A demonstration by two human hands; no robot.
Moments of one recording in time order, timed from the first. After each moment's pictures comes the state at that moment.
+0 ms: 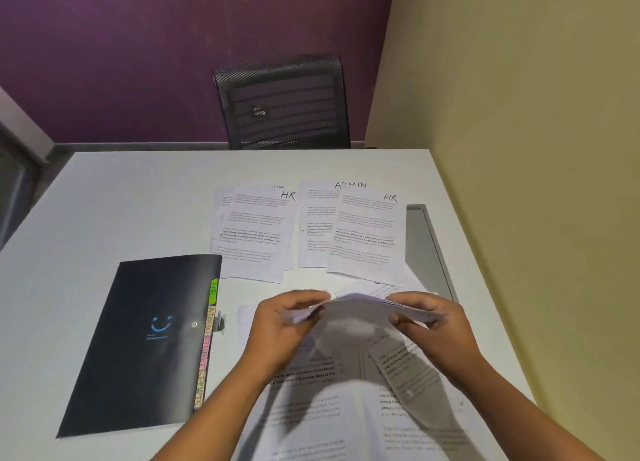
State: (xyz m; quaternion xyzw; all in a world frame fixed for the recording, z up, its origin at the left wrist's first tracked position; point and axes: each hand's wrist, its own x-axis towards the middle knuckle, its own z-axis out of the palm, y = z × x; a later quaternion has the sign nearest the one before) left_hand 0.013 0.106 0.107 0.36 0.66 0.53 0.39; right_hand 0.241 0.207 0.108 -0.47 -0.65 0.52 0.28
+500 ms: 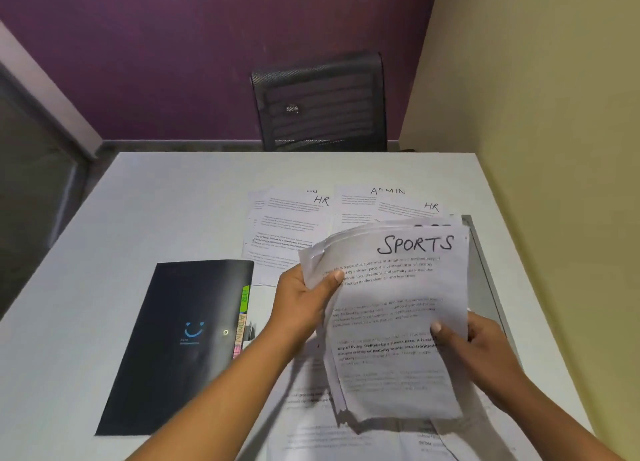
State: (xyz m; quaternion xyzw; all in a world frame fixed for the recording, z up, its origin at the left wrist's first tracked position) left_hand -0.026 0.155 0.121 0.25 0.63 0.59 0.43; right_hand 0.227 0.238 0.083 -0.50 -0.63 0.56 0.22
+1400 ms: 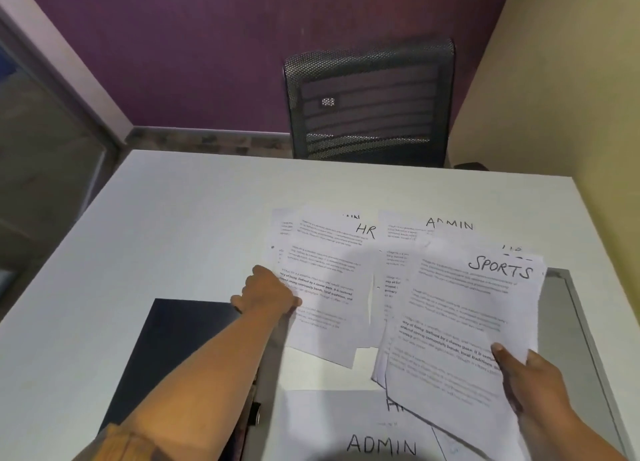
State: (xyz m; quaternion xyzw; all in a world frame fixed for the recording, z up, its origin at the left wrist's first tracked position) left_hand -0.226 0.273 -0.028 0.14 0.95 0.03 0.27; right_hand 0.149 0.372 -0.032 -0.68 -0.40 0.56 0.25
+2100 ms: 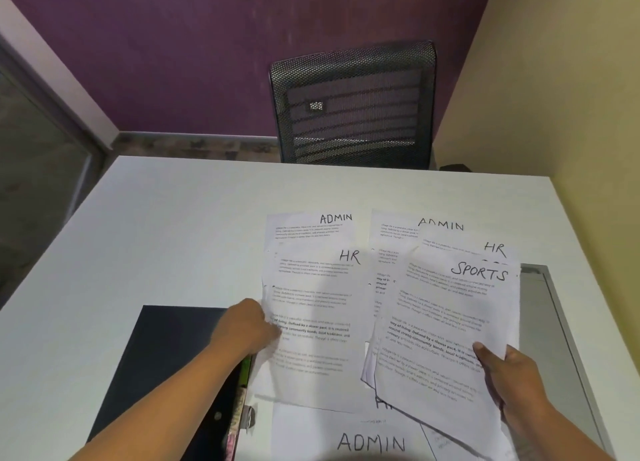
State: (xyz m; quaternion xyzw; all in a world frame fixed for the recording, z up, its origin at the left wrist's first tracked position) left_hand -0.212 0.220 0.002 0.27 0.90 0.02 0.35; right_hand 0.158 0.379 -0.057 -0.70 -0.41 0.54 0.21
